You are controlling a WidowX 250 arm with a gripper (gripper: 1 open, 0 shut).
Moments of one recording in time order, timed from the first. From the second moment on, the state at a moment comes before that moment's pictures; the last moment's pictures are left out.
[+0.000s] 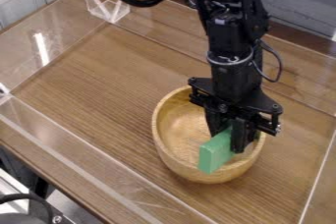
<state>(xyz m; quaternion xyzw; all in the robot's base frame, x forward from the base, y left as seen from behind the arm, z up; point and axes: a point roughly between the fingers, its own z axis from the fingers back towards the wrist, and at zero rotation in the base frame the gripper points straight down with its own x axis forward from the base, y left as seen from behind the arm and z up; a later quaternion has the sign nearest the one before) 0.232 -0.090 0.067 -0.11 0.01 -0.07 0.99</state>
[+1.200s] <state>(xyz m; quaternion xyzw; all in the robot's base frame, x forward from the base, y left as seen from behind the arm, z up) 0.239 -0.049 0.131 -0.13 -0.03 -0.03 0.99</state>
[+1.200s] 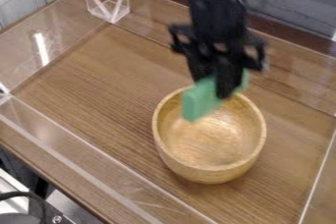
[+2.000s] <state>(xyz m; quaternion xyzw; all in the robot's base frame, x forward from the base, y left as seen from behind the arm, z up) 0.253 0.018 0.149 -0.10 -0.07 -0.06 0.99</state>
